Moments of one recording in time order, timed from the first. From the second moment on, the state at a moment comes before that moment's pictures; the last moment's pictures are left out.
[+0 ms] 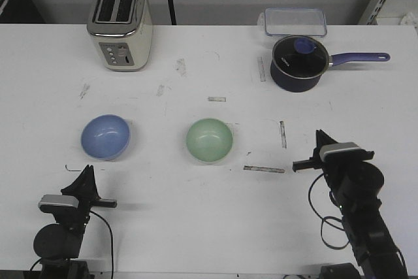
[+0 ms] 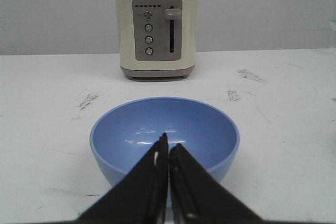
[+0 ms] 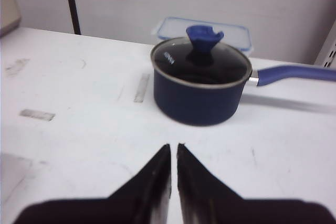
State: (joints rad) left arm -0.06 0.01 0.03 0.12 -0.02 0.01; right arm 0.10 0.73 0.56 -0.06 -0.02 -0.03
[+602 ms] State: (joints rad) left arm -0.06 0.01 0.03 0.12 -0.02 0.01; right arm 0.10 0.26 0.42 -0.12 -0.02 0.00
